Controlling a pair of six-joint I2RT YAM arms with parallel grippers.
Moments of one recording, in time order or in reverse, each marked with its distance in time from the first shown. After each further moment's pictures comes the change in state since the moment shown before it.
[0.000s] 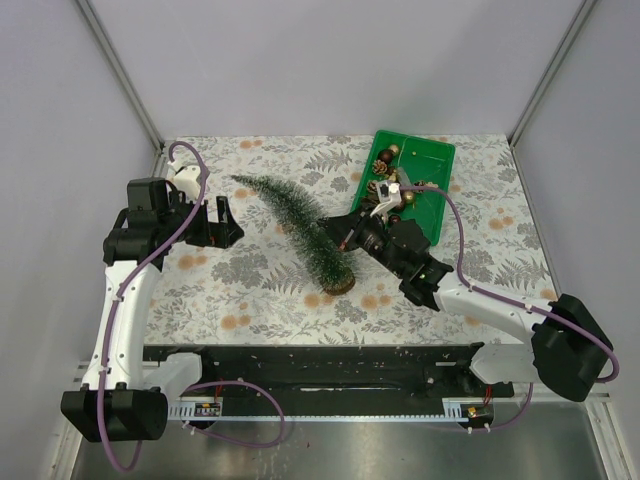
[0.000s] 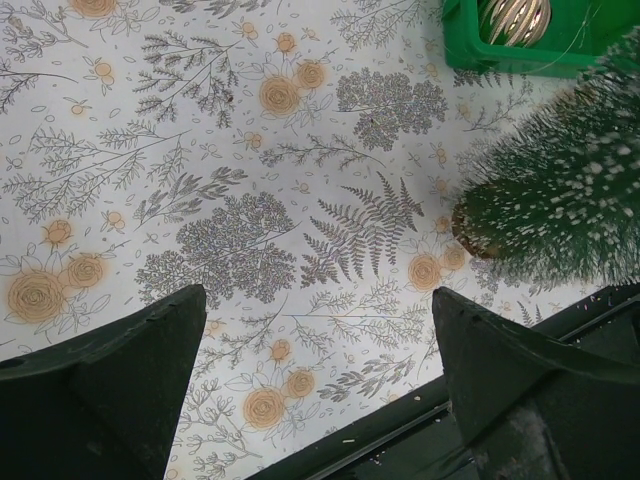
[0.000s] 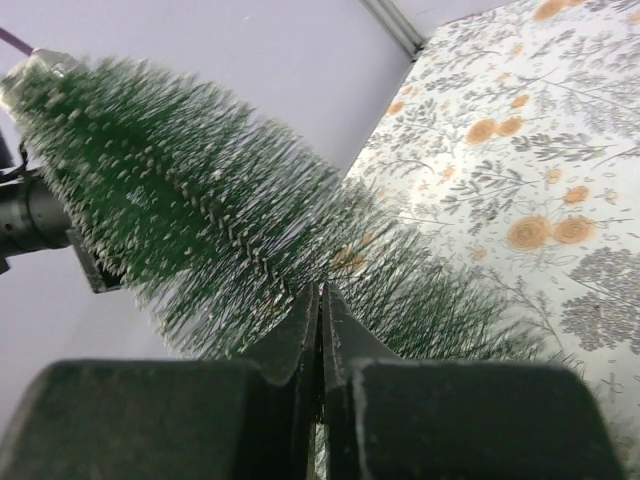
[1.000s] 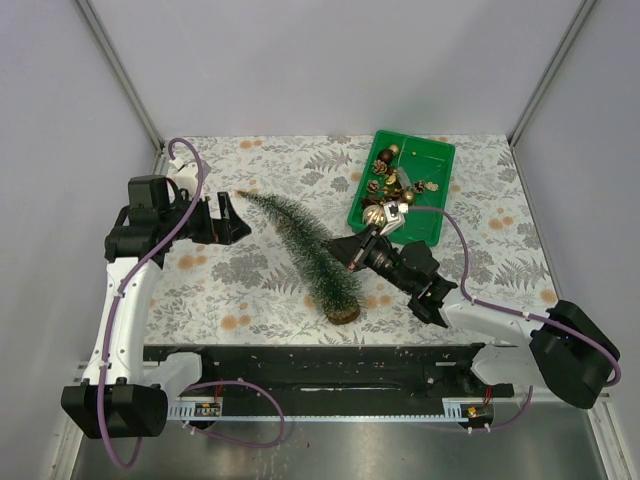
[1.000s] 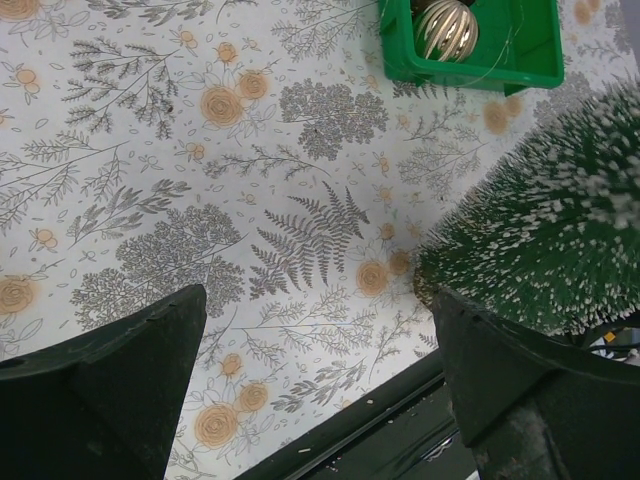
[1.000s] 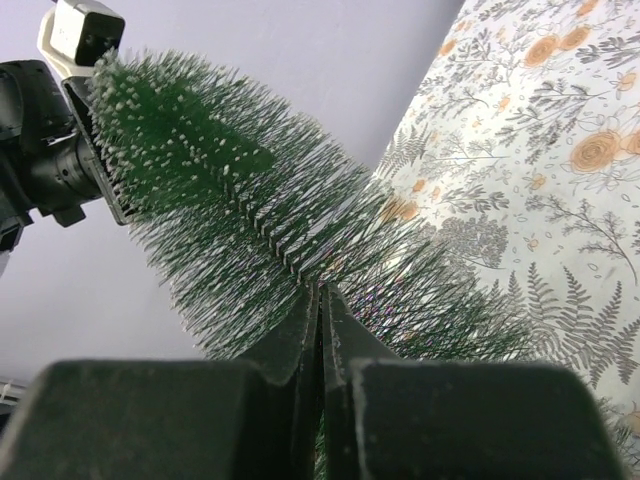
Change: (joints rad) left arm 0.000 0.018 0.000 0.034 0.105 -0.079; right arm 0.003 -0.051 -0.207 0.189 -0.093 0.188
